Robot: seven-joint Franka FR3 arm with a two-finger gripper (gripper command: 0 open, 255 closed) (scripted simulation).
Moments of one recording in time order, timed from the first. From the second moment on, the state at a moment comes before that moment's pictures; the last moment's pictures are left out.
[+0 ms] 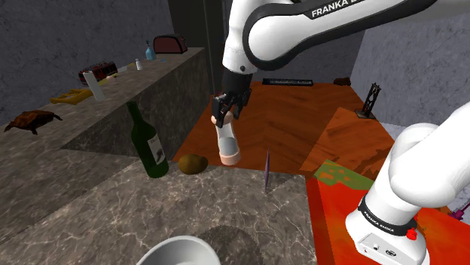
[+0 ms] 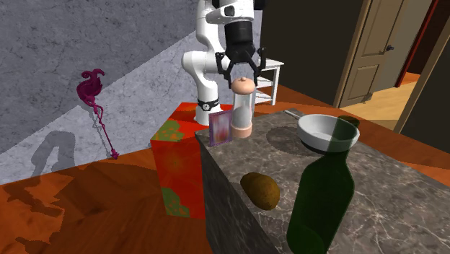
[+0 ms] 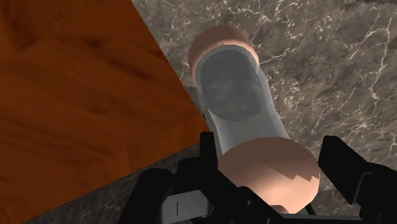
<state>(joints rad) 0.07 -0.42 0.31 -2.32 0.21 2.16 0.19</state>
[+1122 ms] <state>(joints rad) 0.14 -0.44 0.50 -2.17 0.22 2.02 0.48</state>
